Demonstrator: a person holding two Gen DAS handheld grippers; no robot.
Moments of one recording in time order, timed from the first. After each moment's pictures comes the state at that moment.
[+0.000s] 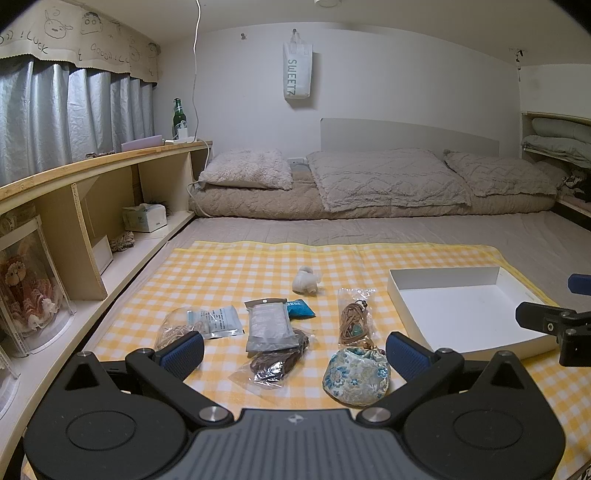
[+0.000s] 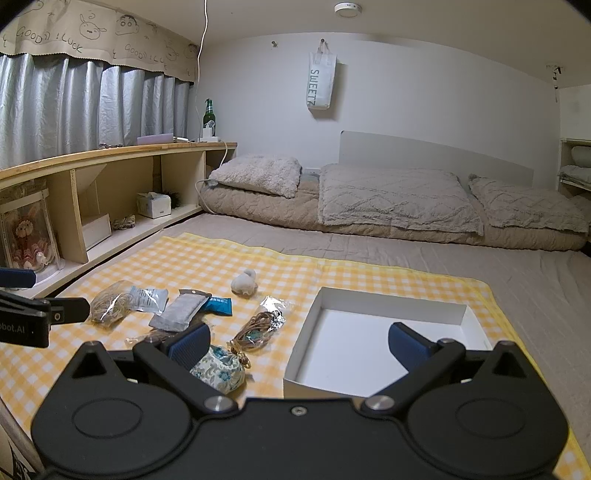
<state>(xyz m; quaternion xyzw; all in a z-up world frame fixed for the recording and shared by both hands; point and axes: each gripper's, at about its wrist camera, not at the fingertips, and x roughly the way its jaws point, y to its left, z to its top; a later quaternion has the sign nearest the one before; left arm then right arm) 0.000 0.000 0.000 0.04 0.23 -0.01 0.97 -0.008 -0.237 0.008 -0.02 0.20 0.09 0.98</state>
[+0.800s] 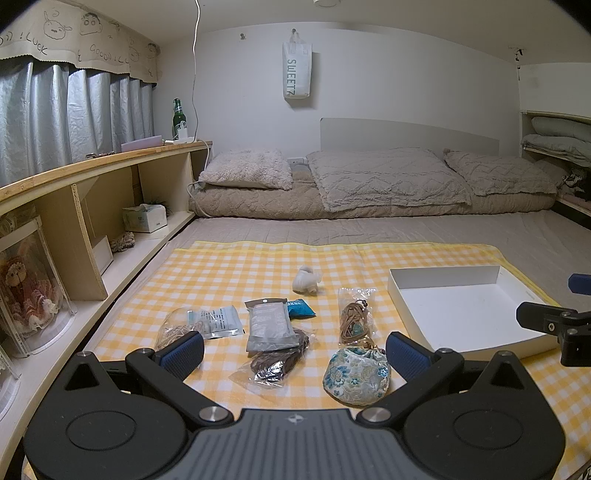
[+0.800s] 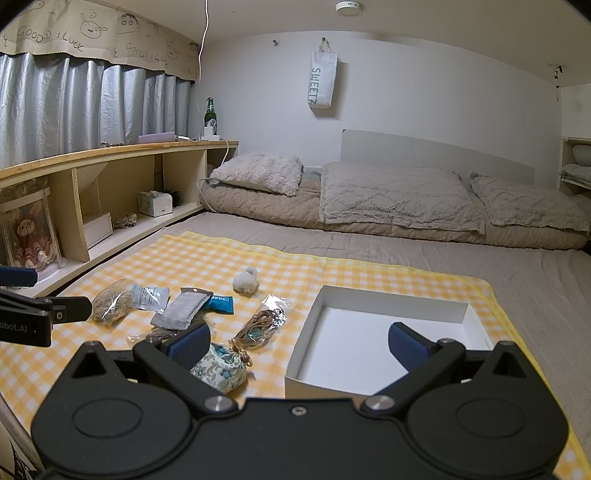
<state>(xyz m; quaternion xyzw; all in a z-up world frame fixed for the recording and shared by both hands) 0.000 0.000 0.000 0.04 0.23 -0.01 0.97 -0.009 -0.238 0.007 -0.02 0.20 0.09 0.98</state>
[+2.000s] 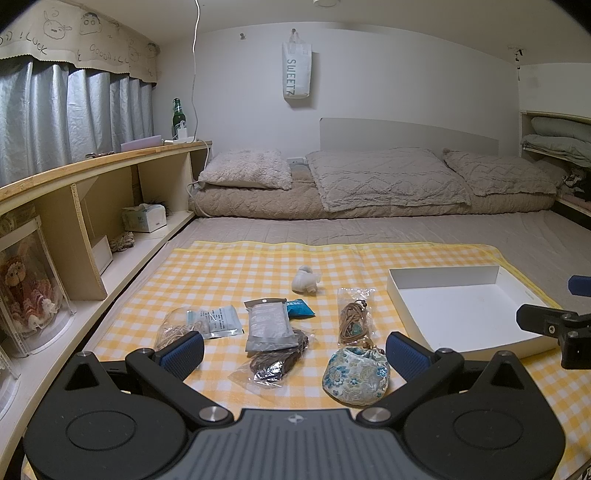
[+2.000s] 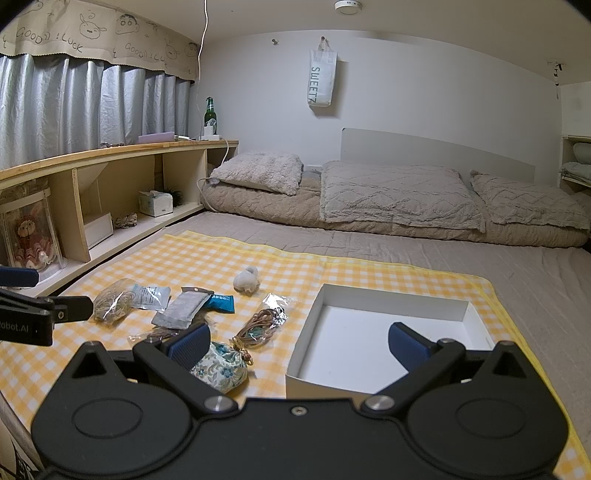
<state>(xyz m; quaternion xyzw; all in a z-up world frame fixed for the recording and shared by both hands) 0.000 0.000 0.000 0.04 0.23 -0.01 0.97 -0.010 -0.240 0.008 -0.02 0.20 0.09 0.98</state>
